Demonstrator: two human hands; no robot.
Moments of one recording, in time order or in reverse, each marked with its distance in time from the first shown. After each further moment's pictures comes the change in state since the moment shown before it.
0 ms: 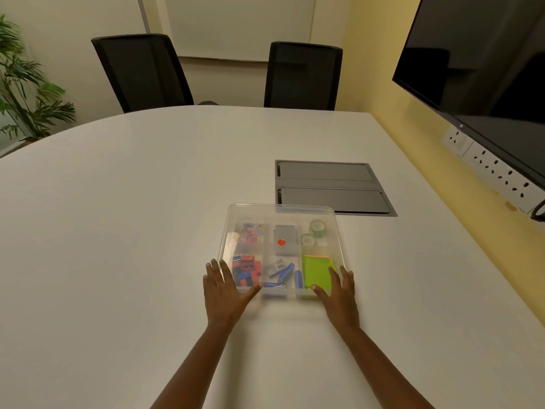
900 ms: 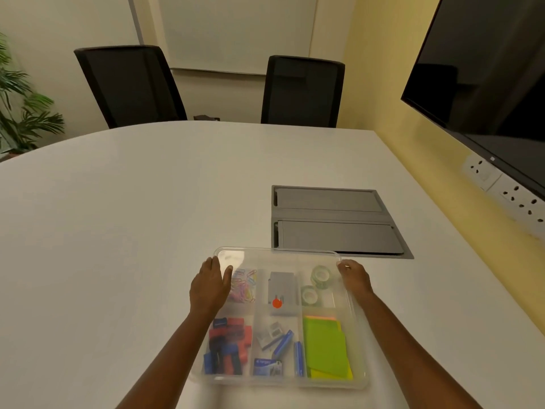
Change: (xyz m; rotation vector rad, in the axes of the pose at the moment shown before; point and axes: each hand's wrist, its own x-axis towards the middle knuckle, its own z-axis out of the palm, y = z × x) left_hand 0.152 0.038 -0.034 -0.048 0.033 0.003; right_hand 0.194 -0.030 -0.038 0.262 0.001 0.200
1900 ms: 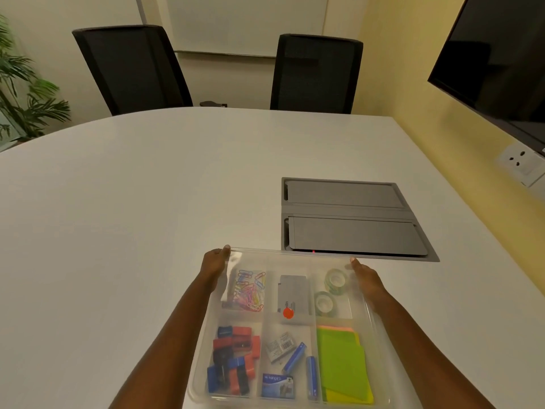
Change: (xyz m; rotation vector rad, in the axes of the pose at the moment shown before) left_hand 0.079 -0.007 0.009 -0.860 -0.160 -0.395; right_hand 0.041 0.021 0.020 0.225 -0.139 0.072
